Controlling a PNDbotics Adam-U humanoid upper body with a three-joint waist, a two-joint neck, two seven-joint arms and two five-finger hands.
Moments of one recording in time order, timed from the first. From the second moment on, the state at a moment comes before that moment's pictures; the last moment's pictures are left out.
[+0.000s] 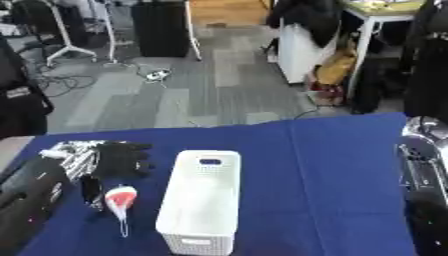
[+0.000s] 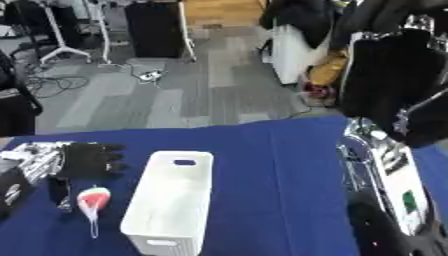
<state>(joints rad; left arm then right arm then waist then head) -1.07 0.45 -0.55 -0.53 -2.36 -0.64 0.63 -0.60 -0.26 0.07 -1.99 -0.41 -0.59 0.03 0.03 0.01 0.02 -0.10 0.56</state>
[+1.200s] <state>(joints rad) -1.08 0.39 -0.42 -0.37 -2.59 -0.64 0.63 -0.60 -0.26 0.07 -1.99 -0.42 -0.58 0.02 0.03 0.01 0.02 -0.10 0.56</state>
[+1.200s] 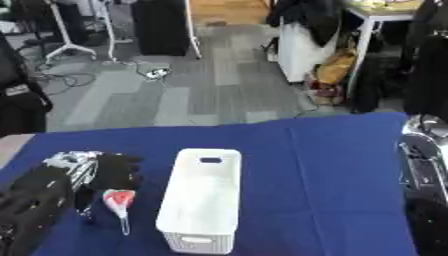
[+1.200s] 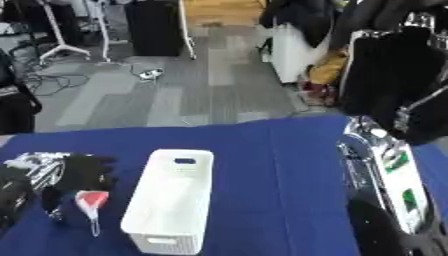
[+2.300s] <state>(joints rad) -1.06 0.41 -0.48 -0.48 -2.34 -0.64 0.63 -0.60 -0.26 0.07 -1.99 -0.42 -0.58 0.02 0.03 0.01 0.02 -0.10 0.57</state>
